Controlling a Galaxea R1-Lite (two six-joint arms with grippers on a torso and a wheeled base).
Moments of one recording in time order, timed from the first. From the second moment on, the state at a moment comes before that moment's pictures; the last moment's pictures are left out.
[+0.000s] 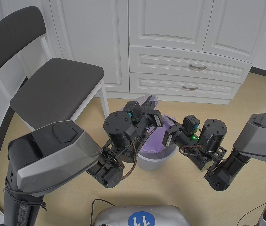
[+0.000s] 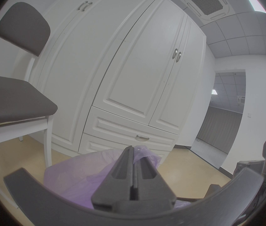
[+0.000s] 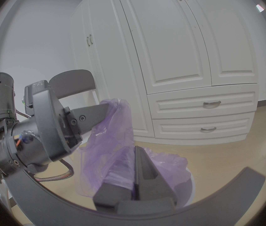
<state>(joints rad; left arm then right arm) -0.74 2.38 -1.21 -1.50 0.25 -0.17 0.60 2.17 -0.71 -1.55 -0.15 0.06</state>
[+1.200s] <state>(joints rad) -0.71 2.75 -1.81 -1.13 0.25 -0.34 0.31 2.41 -0.85 -1.46 -0.01 0.08</state>
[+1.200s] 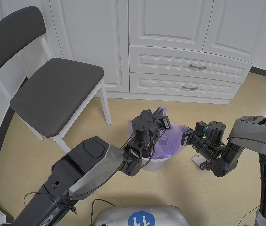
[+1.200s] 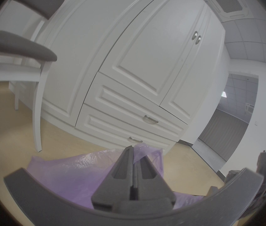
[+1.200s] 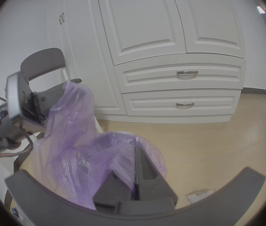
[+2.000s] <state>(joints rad) -0.73 2.84 -2.00 -0.98 0.24 -0.43 0.26 2.20 -0.70 -1.45 0.08 0.08</state>
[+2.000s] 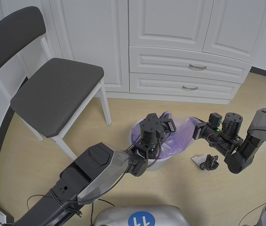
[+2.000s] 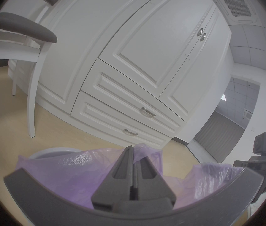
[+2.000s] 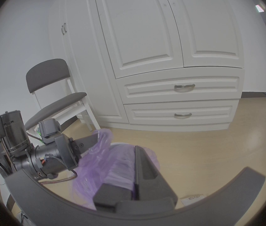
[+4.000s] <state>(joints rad) -0.58 2.73 -1.65 -1.16 0.24 -0.54 0.48 2.45 -1.12 -1.20 0.15 0.56</state>
